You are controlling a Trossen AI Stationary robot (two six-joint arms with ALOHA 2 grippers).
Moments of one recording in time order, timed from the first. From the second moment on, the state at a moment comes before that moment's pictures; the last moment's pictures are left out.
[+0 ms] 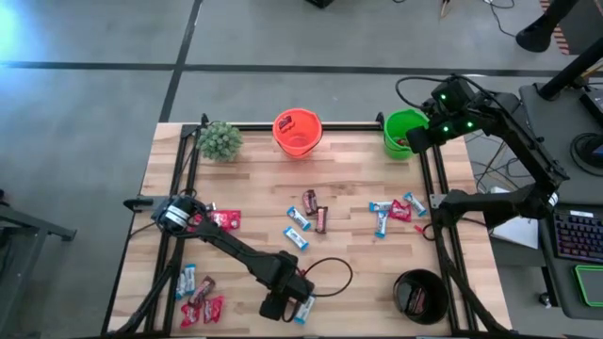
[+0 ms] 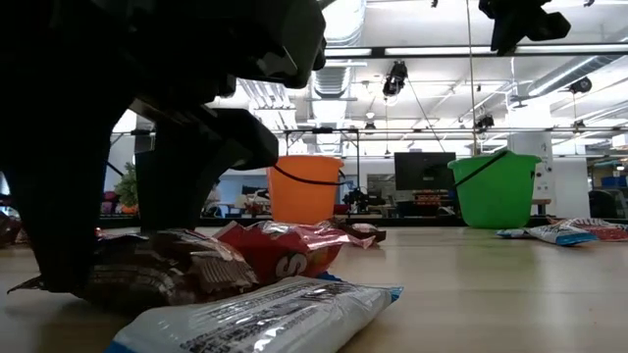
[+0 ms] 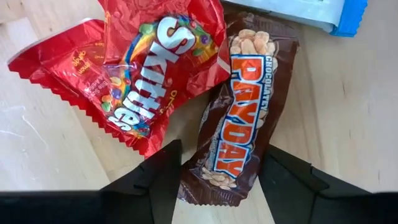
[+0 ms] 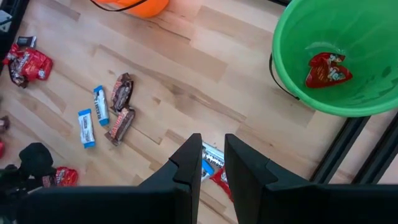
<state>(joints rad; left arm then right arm) -0.51 2.16 1.61 -0.84 0.14 -0.23 -0.79 1.12 1.55 -1.49 -0.21 0.37</state>
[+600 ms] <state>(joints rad) -0.51 2.16 1.63 -0.89 0.25 -0.31 -0.79 1.12 1.55 -1.49 -0.24 0.40</state>
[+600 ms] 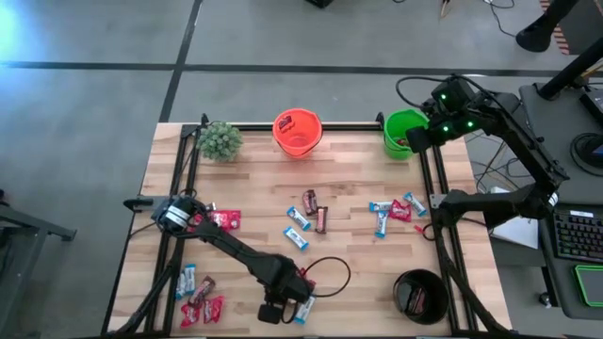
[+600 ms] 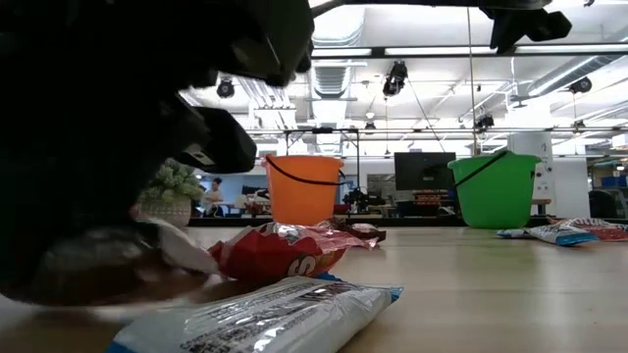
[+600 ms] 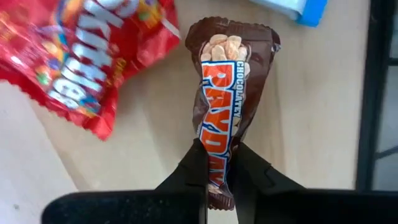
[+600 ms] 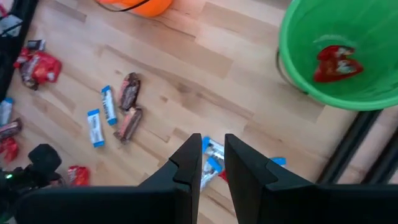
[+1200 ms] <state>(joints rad) -0.50 2.16 2.10 -1.34 -0.03 -0.22 -0.79 1.10 1.55 -1.50 -0.37 0.45</state>
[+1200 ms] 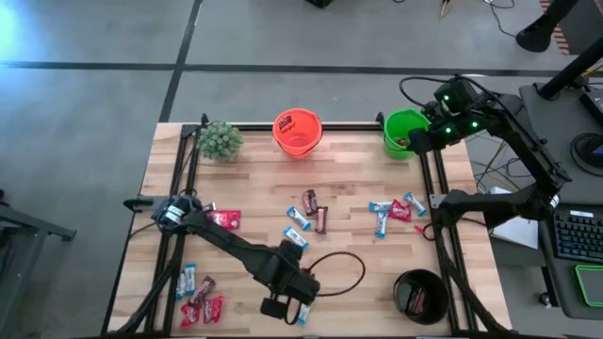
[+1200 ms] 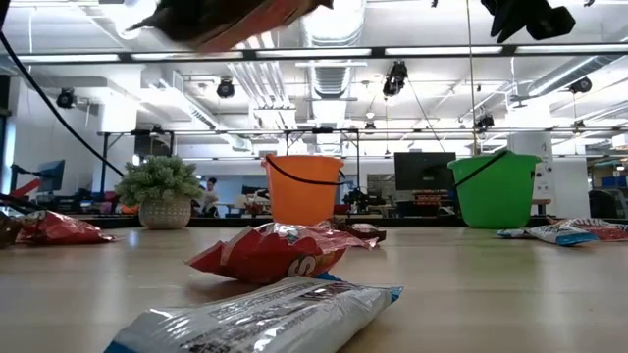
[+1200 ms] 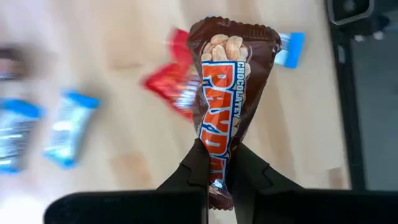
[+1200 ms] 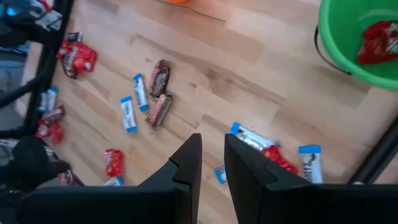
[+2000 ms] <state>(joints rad) -0.32 2.12 2.35 -1.37 -0.44 -0.08 -0.69 0.88 1.54 -1.52 -0.38 0.47</state>
